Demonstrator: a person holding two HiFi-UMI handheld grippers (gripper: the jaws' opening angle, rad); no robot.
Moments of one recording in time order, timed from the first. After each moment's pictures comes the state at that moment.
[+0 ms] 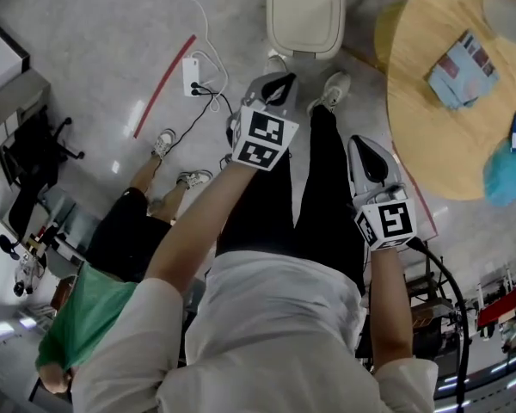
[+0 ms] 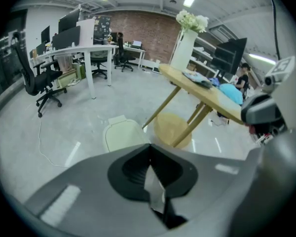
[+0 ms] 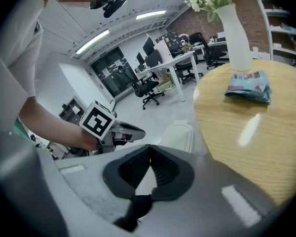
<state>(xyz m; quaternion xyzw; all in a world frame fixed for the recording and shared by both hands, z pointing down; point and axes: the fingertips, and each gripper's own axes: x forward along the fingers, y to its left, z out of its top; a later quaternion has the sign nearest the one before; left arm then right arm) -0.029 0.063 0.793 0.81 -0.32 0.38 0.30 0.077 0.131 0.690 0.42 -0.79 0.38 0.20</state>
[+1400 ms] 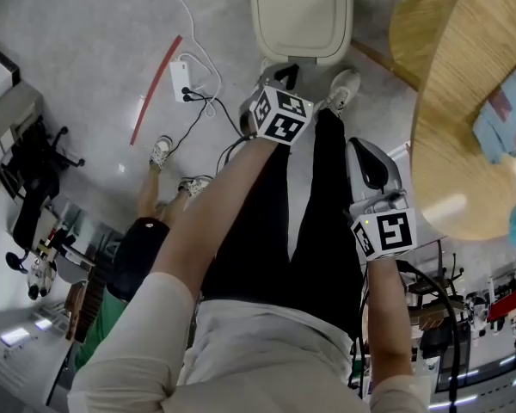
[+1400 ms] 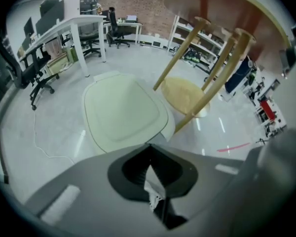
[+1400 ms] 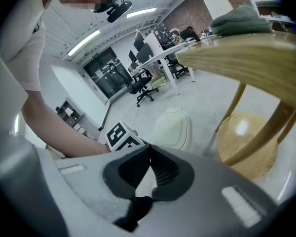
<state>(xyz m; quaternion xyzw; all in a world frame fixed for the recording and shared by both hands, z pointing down) -0.021 0.079 1.016 0.77 -0.29 0.48 0.31 0.071 0.125 0.813 0.44 -0.78 0.41 0.19</state>
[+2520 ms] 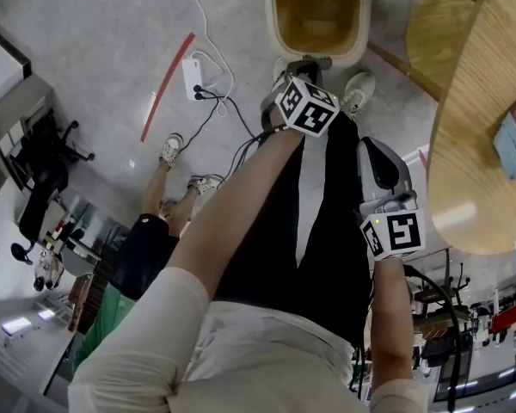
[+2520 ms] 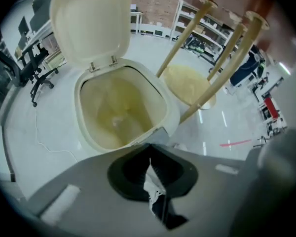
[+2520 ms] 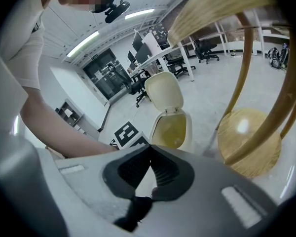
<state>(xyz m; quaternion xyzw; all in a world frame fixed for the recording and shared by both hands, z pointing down) -0.012 0.084 1.052 0.73 -0.28 0.53 0.31 0.069 0.127 0.836 0.44 -0.78 0.41 0.18</state>
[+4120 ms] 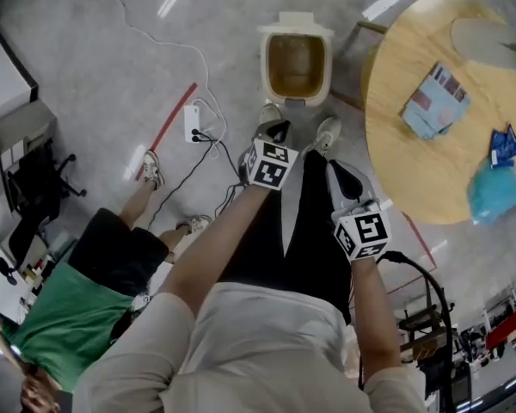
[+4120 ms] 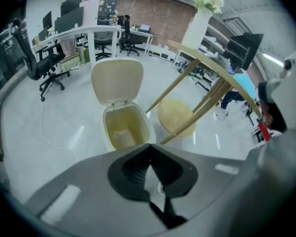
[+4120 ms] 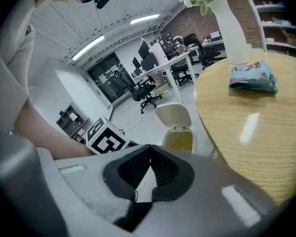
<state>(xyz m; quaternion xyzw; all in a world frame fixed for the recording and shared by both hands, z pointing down) -0.023 0.090 0.857 0.76 -0.32 0.43 0.36 0.061 0.119 0.708 0.44 -0.78 0.40 0.18</state>
